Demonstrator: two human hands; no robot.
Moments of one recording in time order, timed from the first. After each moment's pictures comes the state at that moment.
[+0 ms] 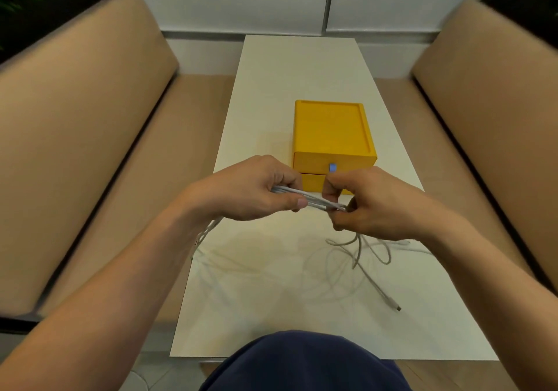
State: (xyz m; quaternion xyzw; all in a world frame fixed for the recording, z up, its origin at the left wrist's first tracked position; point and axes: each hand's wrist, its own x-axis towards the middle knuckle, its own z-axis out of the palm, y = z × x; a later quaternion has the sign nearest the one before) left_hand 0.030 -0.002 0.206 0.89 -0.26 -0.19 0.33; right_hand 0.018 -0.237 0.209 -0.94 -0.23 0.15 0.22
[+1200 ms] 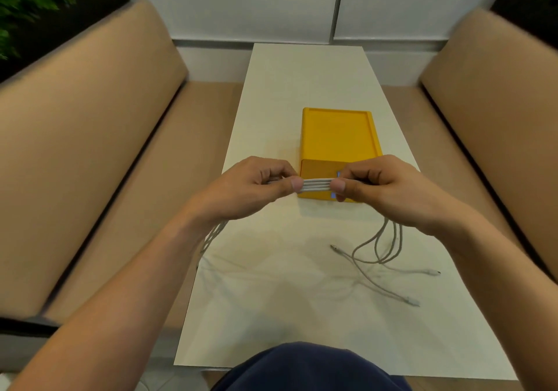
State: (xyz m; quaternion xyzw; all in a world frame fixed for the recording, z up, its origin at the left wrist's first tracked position) left_hand 0.037 0.010 0.187 0.86 -0.19 -0.10 0.46; right_hand 0.037 -0.247 0.210 -0.89 -0.19 0.12 0.39
